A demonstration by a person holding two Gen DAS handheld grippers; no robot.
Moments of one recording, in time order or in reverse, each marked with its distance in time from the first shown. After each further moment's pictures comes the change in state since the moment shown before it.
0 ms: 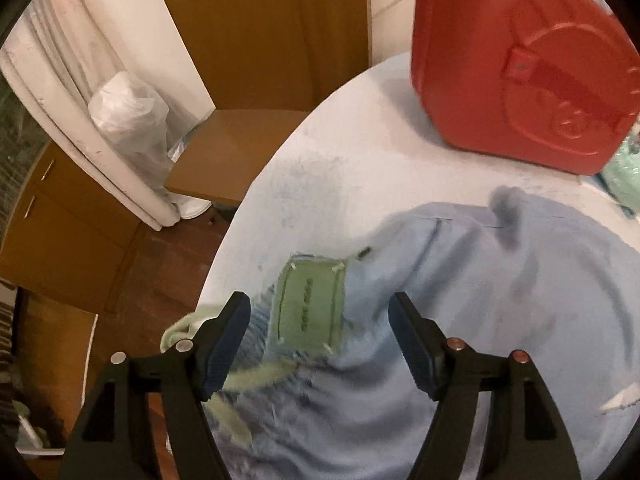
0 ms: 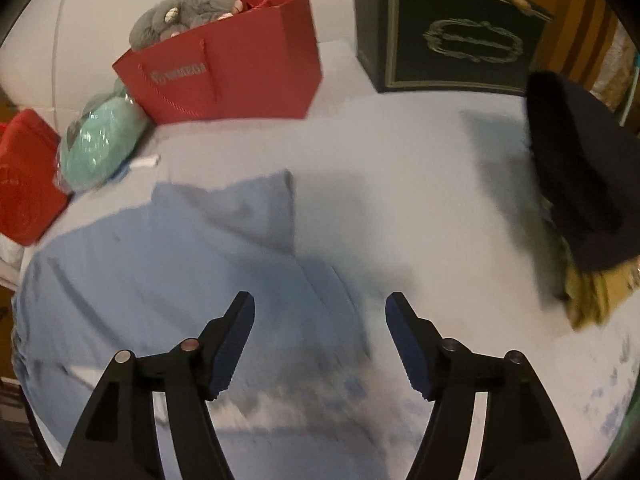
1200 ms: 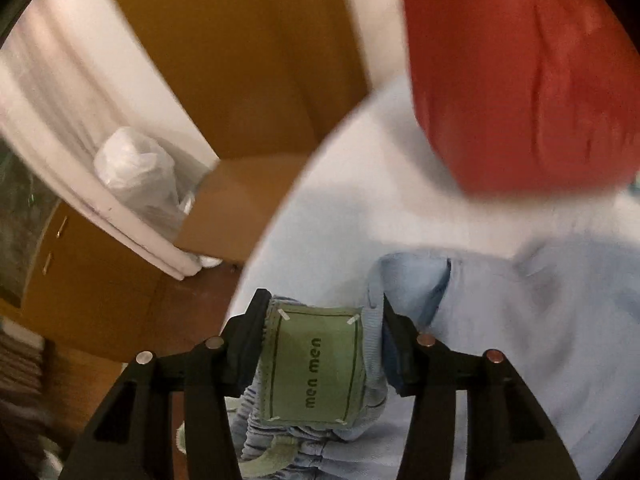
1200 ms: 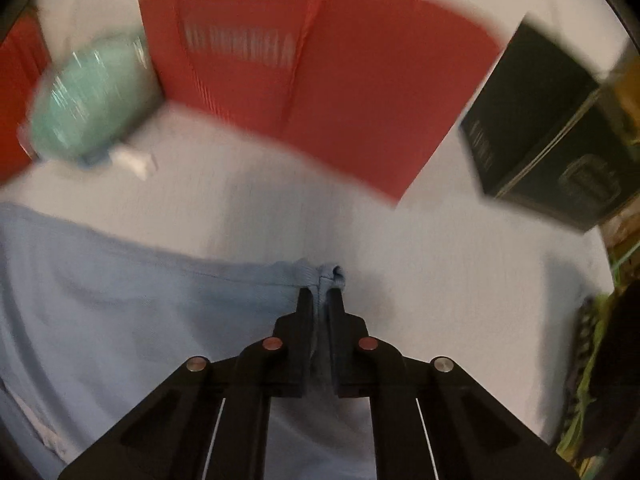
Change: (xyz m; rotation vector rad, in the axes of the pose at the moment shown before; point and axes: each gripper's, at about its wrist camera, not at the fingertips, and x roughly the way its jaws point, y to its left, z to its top) left arm 0.003 -0.016 0.037 0.095 -0.175 0.083; right arm 0.063 0.082 0.065 -0.331 -0.092 -0.080
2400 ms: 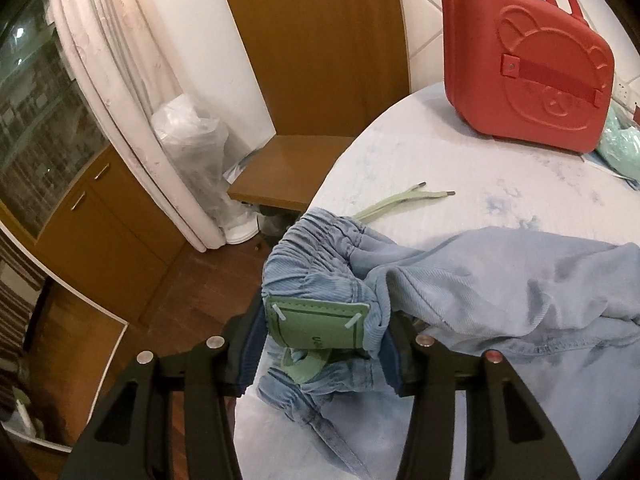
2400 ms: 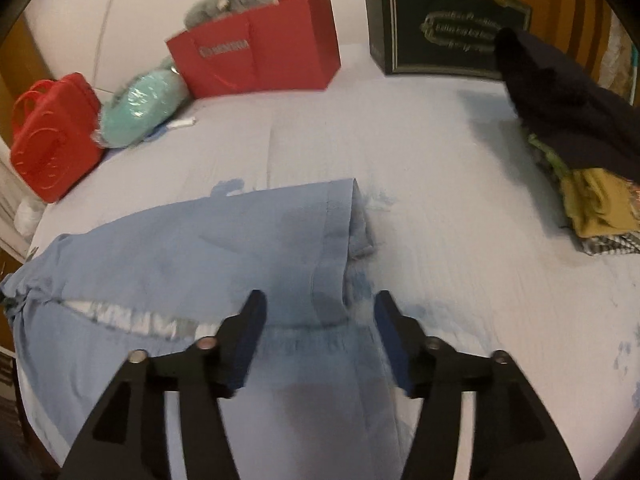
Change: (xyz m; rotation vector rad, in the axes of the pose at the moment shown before) left arm -0.090 0.075 -0.154 -0.119 -0.046 0.036; right arm -0.102 -0.053 -0.182 0.282 0.000 0.130
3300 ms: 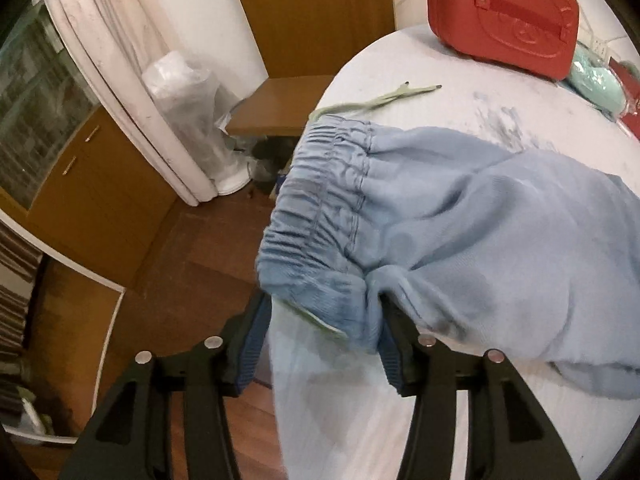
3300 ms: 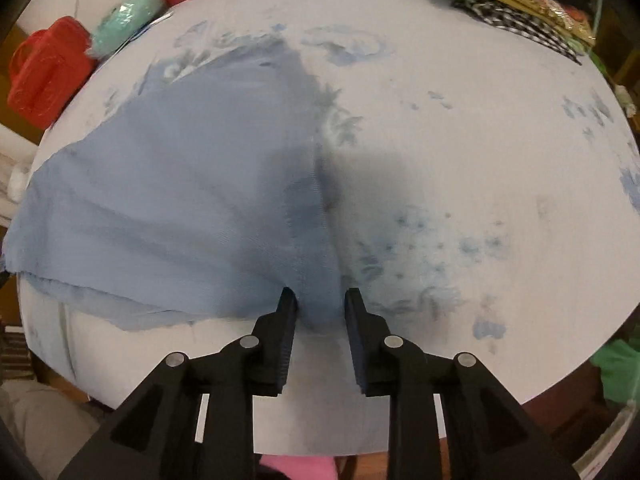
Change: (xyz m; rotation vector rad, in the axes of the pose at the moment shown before) left arm -0.031 0.048 -0.100 0.074 0.145 -0.048; right arm -0.086 -0.048 -0.200 0.090 0.244 -0.034
